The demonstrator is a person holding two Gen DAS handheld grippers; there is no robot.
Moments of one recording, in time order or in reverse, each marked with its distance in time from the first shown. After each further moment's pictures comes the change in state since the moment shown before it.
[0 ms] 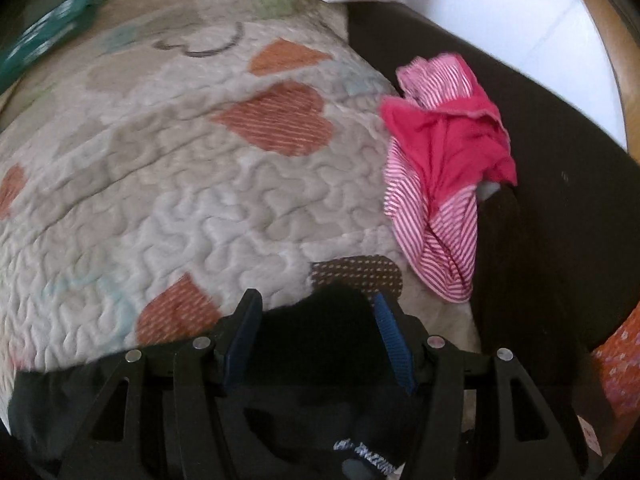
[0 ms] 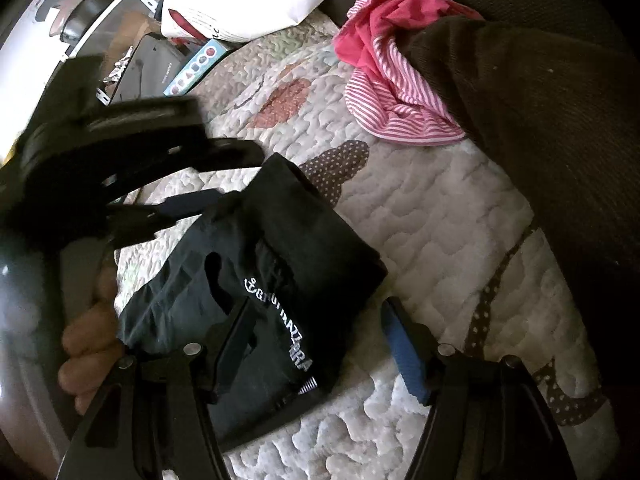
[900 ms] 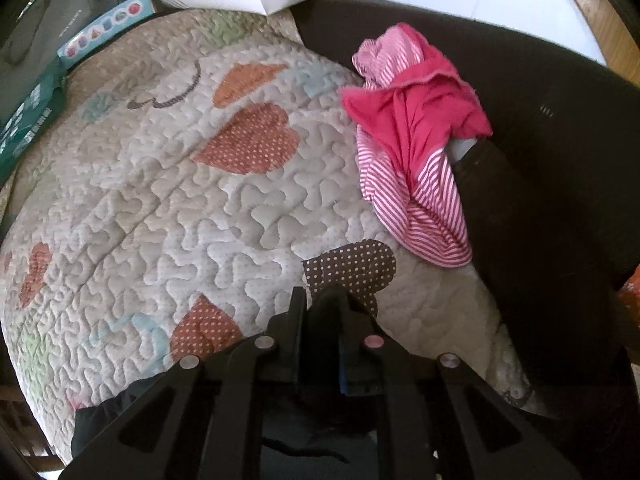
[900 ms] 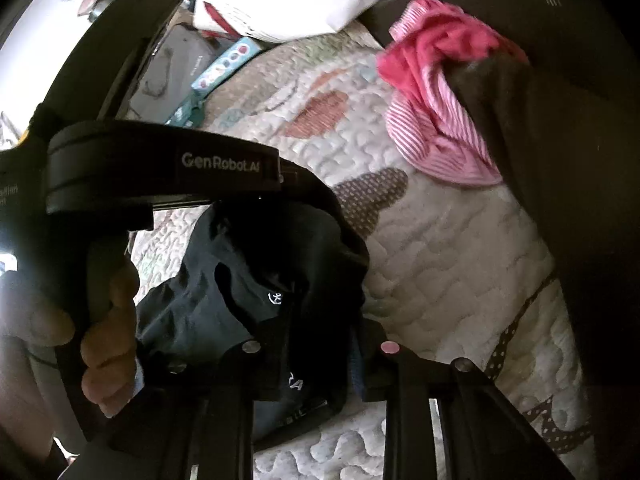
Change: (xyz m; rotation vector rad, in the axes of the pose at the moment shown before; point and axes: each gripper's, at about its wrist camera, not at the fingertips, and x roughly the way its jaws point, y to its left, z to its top) left arm -0.027 -0.028 -0.009 0.227 -0.007 0.115; right arm -0.008 0.023 0.017 -0.107 -0.010 0.039
